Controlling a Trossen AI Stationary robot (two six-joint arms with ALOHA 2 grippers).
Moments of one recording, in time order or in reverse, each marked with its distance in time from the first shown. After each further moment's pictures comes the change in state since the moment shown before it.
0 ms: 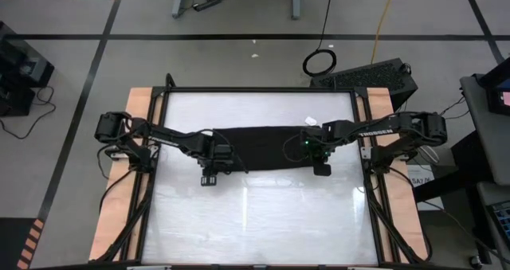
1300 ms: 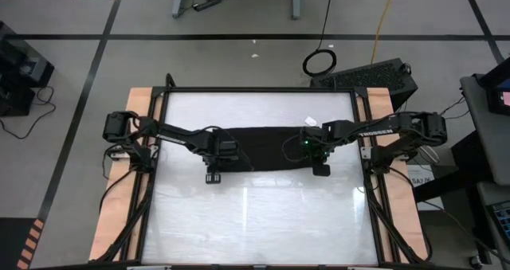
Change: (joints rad) left arm 0.045 0.072 0.037 0.039 0.021 0.049; right arm 0.000 0.000 0.000 0.023 -0.022 0.000
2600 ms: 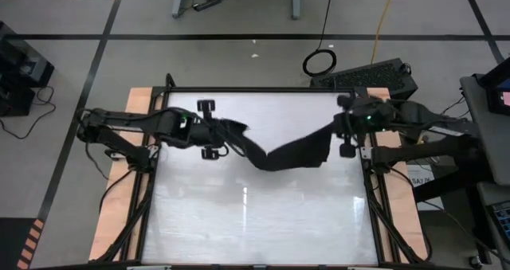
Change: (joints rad) left arm -0.123 -0.253 0.569 -0.425 -0.658 0.133; right arm 0.029 -0.539 0.363 -0.214 0.154 -0.134
